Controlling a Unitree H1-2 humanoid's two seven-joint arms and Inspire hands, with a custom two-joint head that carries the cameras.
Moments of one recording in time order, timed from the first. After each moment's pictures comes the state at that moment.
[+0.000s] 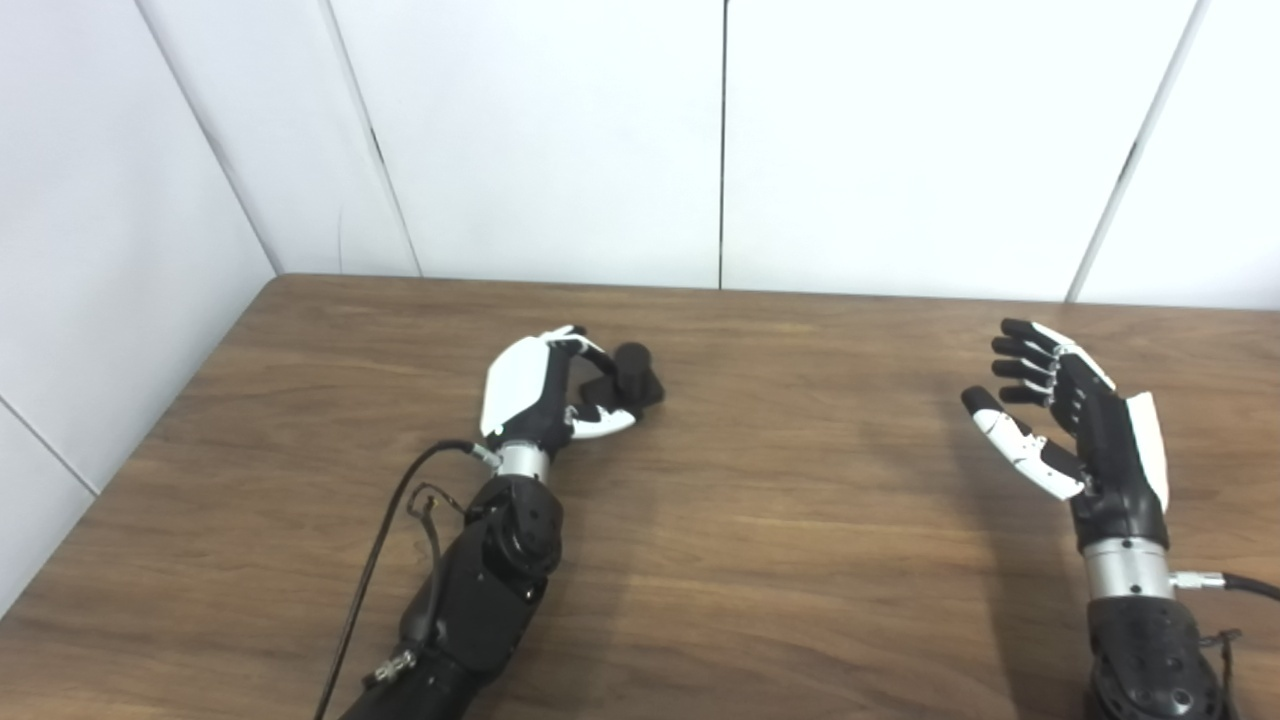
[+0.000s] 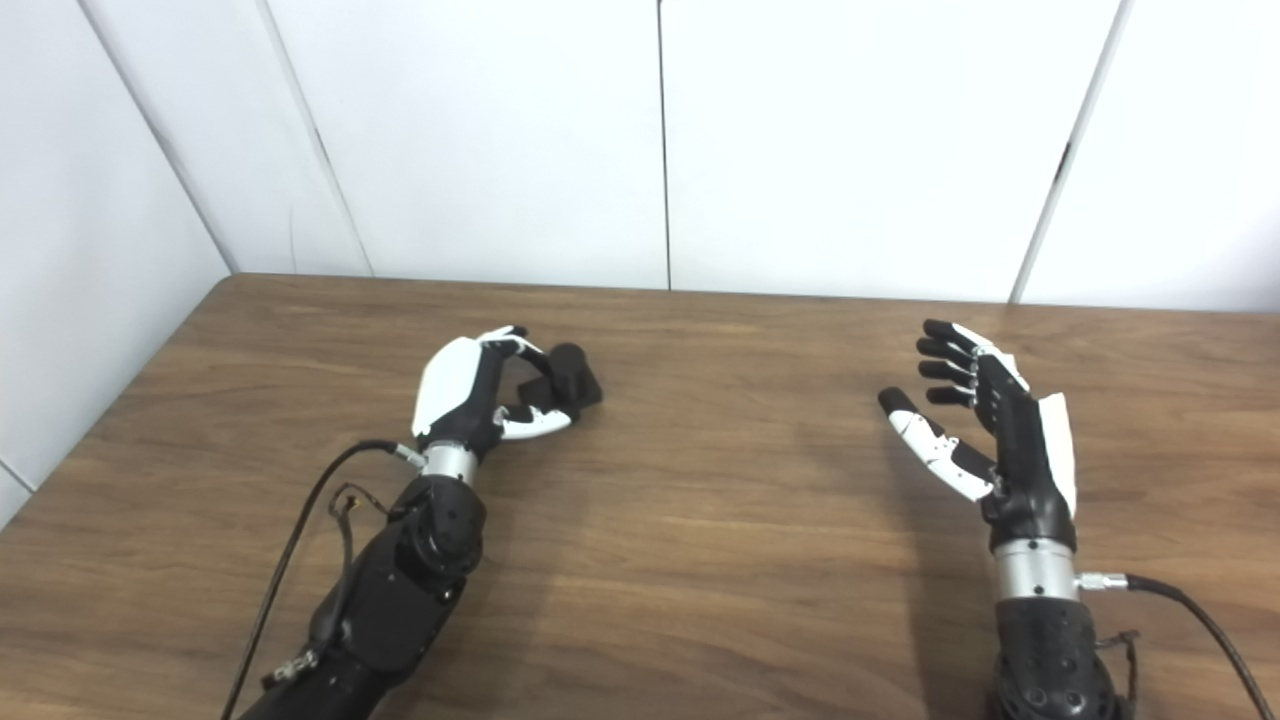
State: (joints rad) left arm -0.43 0.19 -0.24 0.36 0.53 0.19 0.26; right arm -0.24 -0.13 -0.04 0.04 -0.26 -0.11 -0.12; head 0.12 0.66
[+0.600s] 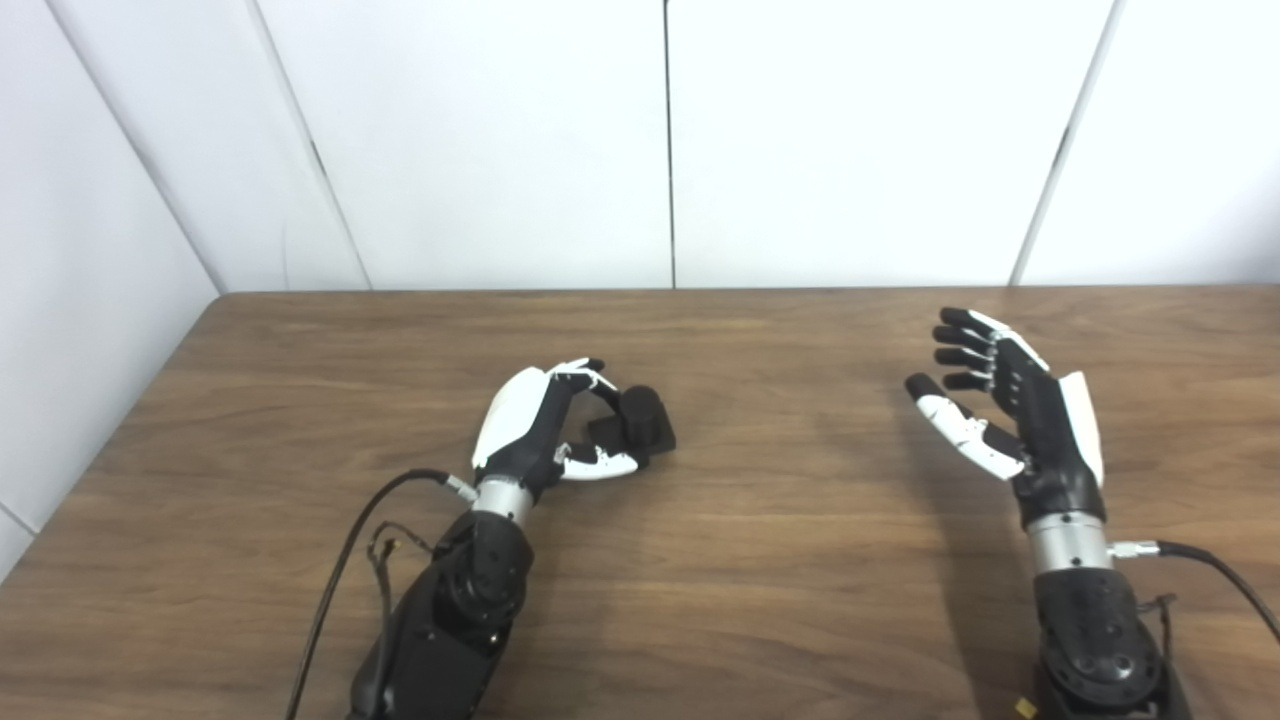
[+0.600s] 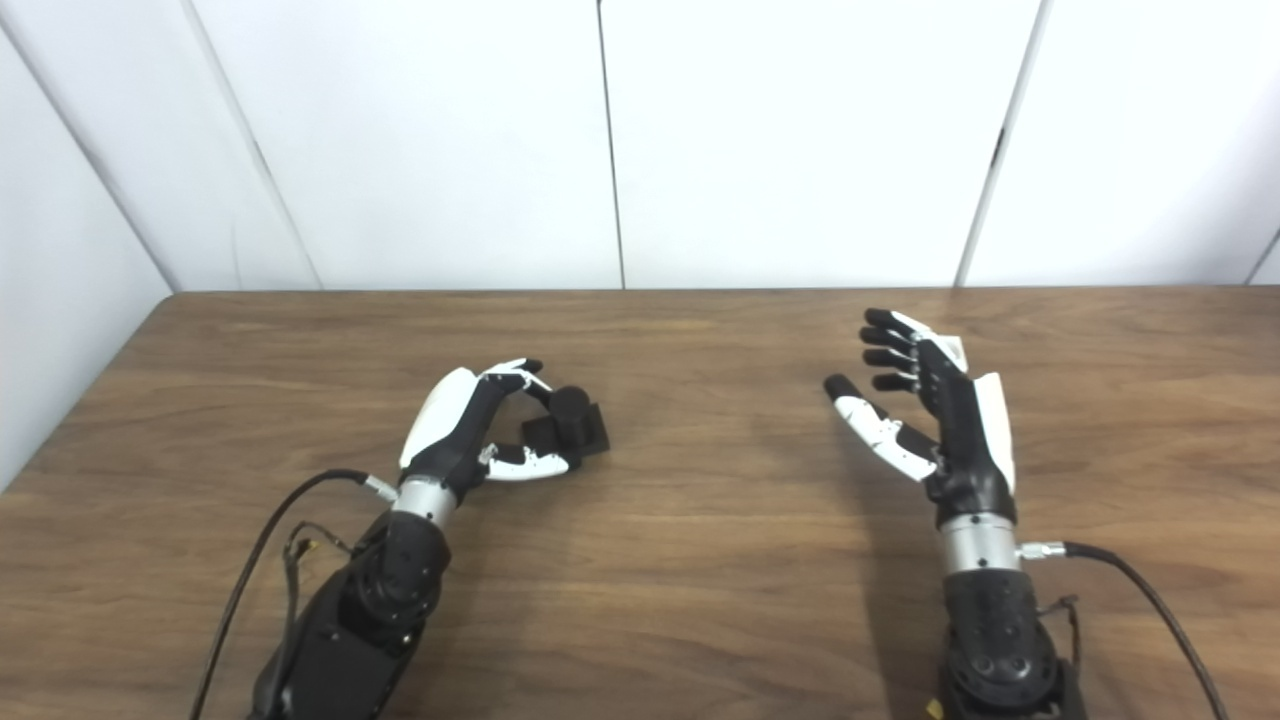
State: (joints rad) left arm -0.34 0.19 -0.25 0.17 0.50 0.18 0.06; right arm -0.24 -0.11 -0.03 0.04 -0.28 -0.09 -0.12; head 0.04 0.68
